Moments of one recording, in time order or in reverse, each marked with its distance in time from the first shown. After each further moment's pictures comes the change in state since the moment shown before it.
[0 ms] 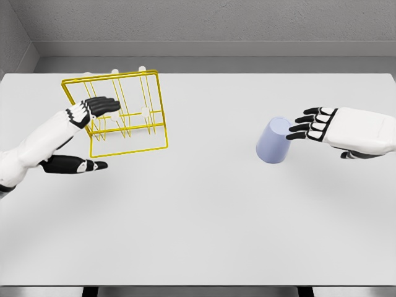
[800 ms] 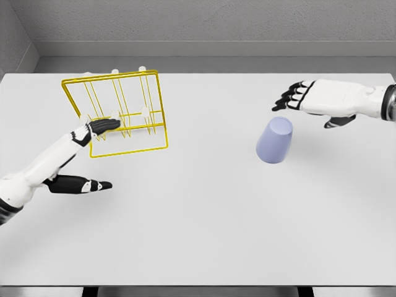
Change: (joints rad) left arm 0.103 -0.013 -0.023 0.000 0.113 0.000 0.006; right arm -0.307 0.285 0.175 0.315 0.068 -0.001 0.194
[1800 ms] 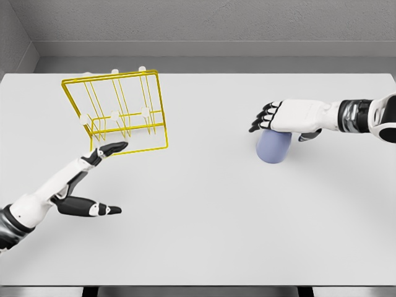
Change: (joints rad) left arm -0.005 0.091 -0.236 0.003 0.315 0.000 -0.003; right arm 0.011 0.146 0.052 0.060 0.126 0.000 0.038
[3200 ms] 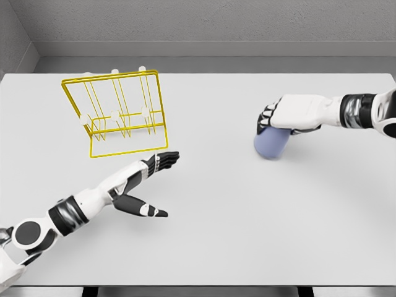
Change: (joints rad) left arm -0.295 -0.140 -0.337 0.049 0.211 0.322 -0.070; right arm 0.008 -0.005 -0.077 -0.077 -0.011 -0.002 0.074
